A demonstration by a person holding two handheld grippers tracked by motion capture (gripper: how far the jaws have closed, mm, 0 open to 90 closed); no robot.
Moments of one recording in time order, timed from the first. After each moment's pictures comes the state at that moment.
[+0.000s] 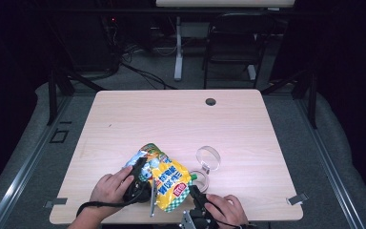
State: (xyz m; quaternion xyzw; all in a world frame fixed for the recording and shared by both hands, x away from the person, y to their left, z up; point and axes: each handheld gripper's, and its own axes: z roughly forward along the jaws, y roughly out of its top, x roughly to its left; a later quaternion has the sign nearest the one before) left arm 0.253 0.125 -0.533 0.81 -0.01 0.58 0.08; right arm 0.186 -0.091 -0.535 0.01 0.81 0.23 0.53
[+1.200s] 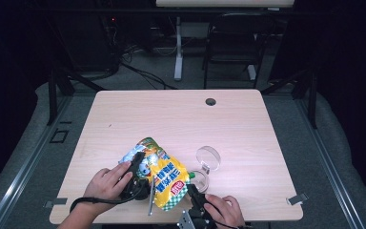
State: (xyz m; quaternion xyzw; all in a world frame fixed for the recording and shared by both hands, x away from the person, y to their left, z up) left arm 0.252 0.126 -0.509 0.80 -0.04 0.60 0.04; right arm 0.185 -0.086 -0.535 0.03 0.80 0.26 0.54
